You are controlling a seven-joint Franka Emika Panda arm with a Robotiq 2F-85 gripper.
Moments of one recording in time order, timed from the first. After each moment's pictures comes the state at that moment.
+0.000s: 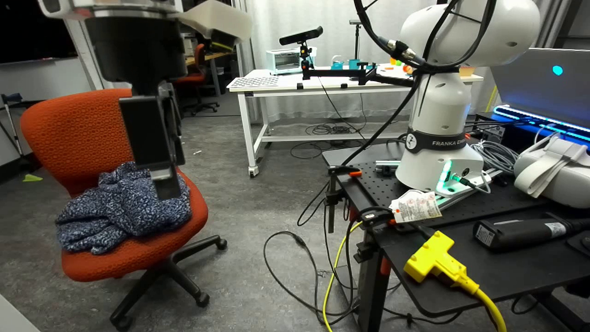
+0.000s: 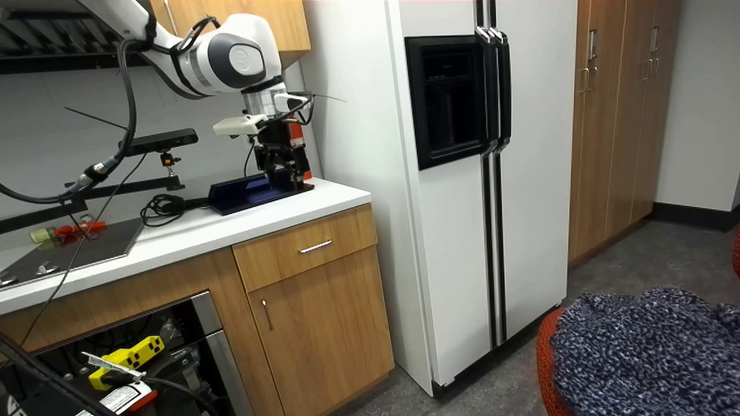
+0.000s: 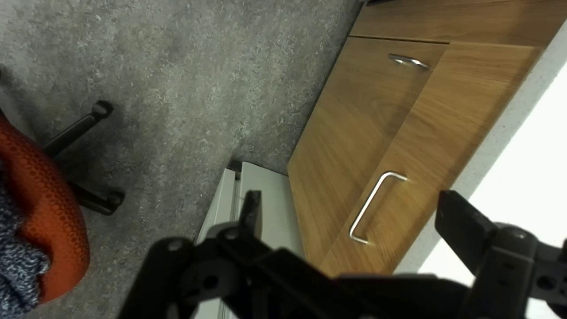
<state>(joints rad) 0.17 0.06 0.18 -2.18 0.05 2.32 0.14</state>
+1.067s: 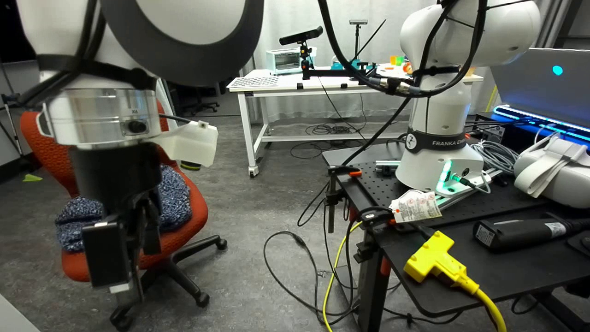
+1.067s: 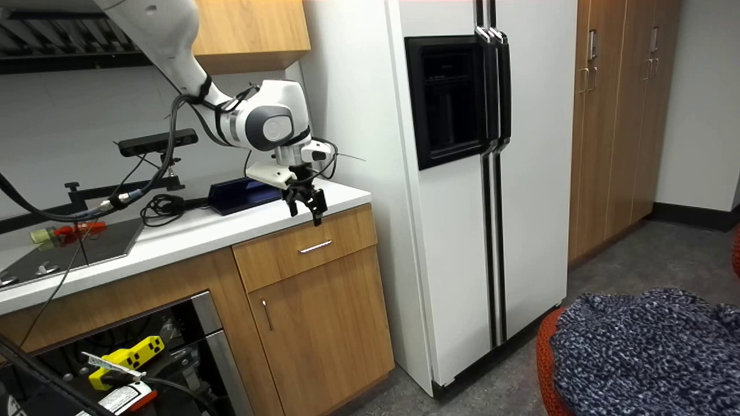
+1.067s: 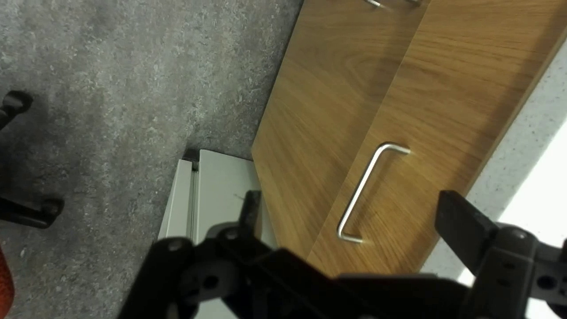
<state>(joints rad) 0.17 0.37 0.20 -2.08 0.18 2.60 0.07</state>
